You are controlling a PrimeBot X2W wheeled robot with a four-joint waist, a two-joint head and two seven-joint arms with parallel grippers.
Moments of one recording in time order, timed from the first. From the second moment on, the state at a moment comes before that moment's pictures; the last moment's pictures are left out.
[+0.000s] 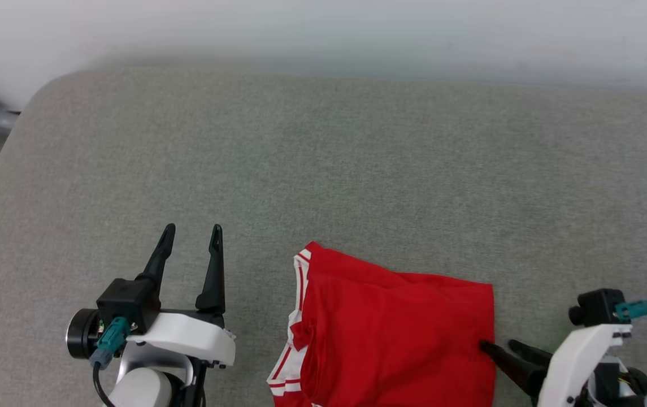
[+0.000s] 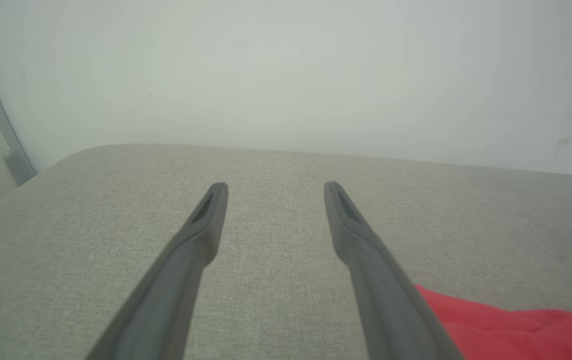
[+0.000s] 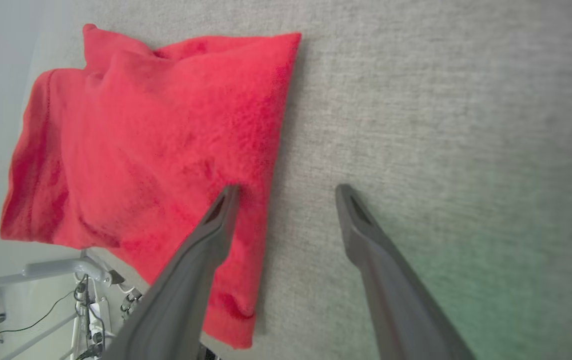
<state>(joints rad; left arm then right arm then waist) -0.16 0.30 -0.35 0.07 -0.44 0.20 -0.26 -0.03 -0.29 0.13 0.11 0.77 0.13 0.61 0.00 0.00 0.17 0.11</state>
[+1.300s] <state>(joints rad) -0.12 0.27 -0.29 0.05 -0.35 0.14 -0.26 -0.20 -0.48 0.25 0.07 0.65 0.13 0.66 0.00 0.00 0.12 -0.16</state>
